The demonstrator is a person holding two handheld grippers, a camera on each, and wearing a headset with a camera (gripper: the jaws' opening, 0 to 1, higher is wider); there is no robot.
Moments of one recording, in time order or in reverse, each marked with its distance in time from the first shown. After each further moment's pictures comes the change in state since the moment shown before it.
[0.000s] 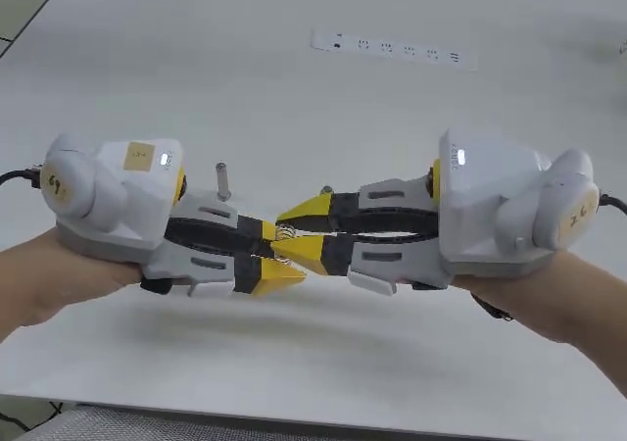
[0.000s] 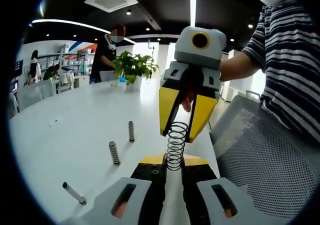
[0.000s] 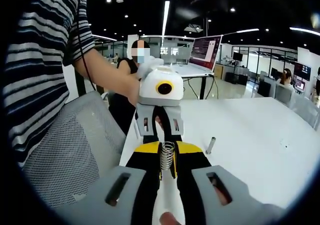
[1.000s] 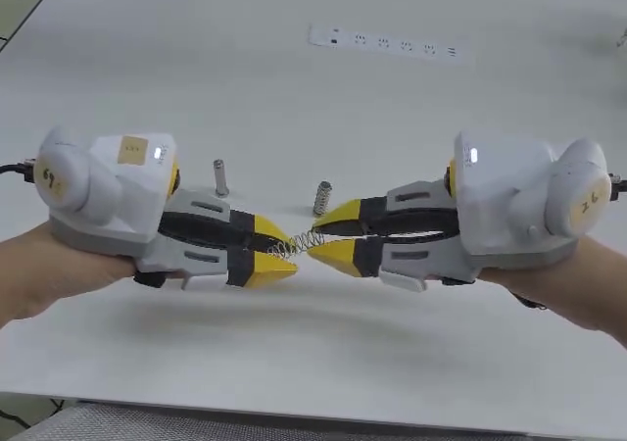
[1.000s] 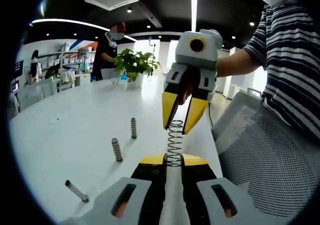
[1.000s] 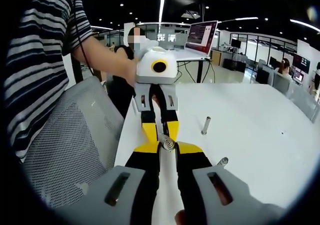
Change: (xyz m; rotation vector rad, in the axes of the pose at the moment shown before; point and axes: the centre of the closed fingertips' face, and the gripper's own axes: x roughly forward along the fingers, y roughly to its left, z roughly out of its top) left arm -0.002 0.002 -0.005 0.012 0.030 0.012; right arm -0.016 -0.009 -0.029 0.025 0.119 -0.015
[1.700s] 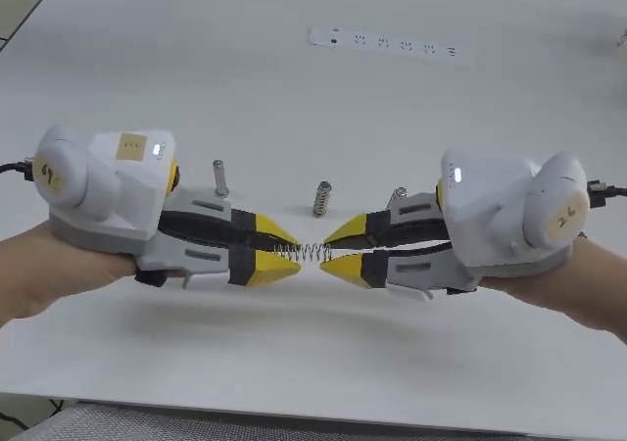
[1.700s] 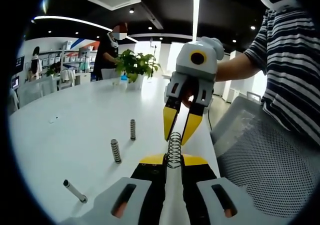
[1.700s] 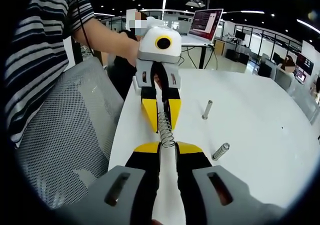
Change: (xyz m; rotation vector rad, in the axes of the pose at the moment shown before) left arm 0.000 0.001 0.003 -0.028 -0.019 -0.008; right arm -0.007 0.003 -0.033 -0.035 0.131 0.019
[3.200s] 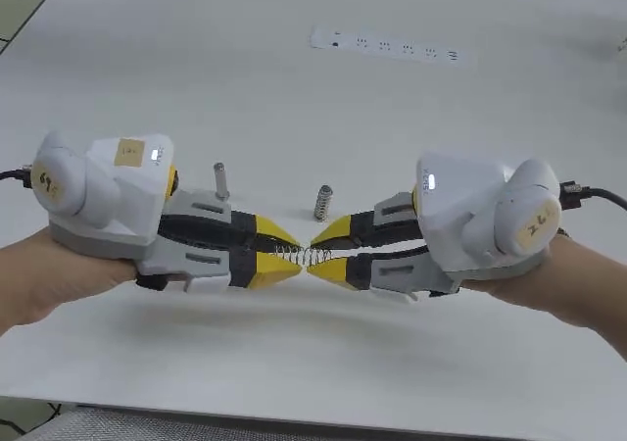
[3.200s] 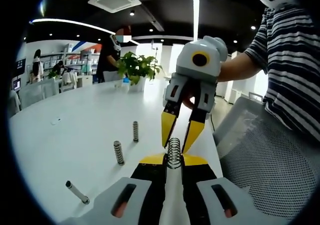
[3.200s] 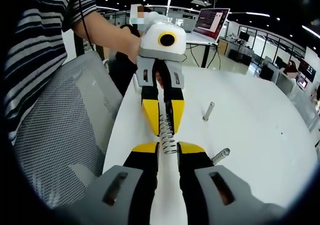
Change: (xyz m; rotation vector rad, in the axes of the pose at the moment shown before) left arm 0.000 0.003 0.002 0.010 -0.020 0.022; right arm 0.011 0.000 -0.002 -0.052 0.042 -0.002
